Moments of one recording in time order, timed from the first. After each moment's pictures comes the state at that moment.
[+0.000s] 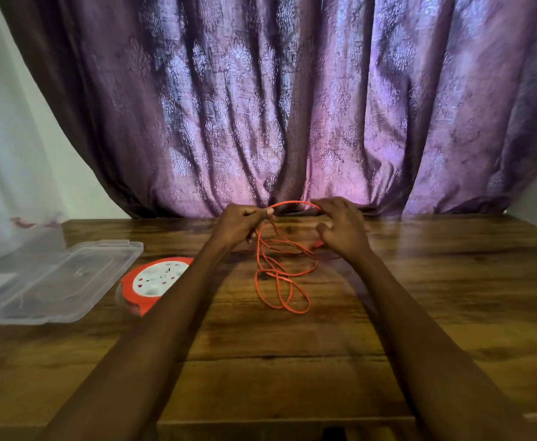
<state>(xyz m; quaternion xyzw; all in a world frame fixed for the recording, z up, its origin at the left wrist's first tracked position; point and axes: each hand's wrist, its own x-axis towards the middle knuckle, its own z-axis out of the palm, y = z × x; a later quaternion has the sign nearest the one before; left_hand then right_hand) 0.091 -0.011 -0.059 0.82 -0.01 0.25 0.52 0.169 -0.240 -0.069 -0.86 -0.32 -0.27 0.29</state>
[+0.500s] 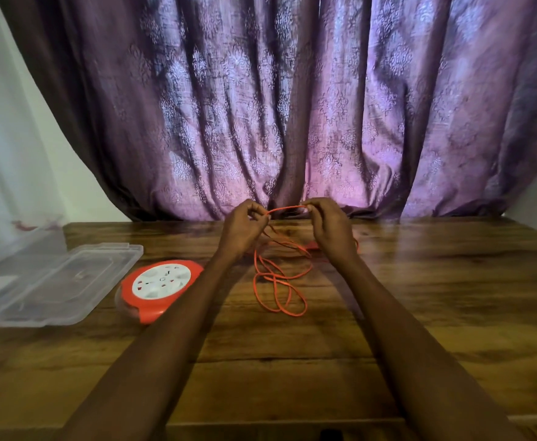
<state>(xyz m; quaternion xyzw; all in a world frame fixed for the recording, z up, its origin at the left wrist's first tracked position) 0.097 -0.029 -0.066 0.80 0.03 0.38 0.46 0.165 -0.218 -0.074 -0.74 -0.35 -0.36 0.44</state>
